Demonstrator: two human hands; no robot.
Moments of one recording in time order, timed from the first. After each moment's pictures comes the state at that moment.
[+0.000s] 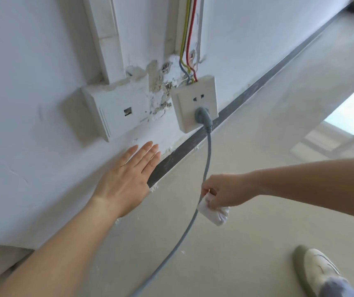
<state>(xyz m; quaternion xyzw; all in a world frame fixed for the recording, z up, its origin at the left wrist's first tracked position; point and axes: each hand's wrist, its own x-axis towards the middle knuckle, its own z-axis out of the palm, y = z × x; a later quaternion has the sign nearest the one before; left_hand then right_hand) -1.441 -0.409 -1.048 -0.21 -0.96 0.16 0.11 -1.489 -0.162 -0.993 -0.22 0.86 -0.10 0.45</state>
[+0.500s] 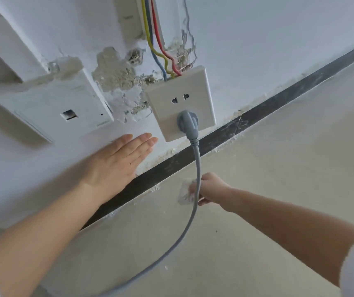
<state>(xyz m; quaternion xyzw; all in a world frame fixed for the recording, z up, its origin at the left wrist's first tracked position) -1.477 -0.391 -1.049 -0.13 -0.88 0.46 0.05 -1.572 -0.159 -1.115 -0.03 0.78 -0.43 0.45</state>
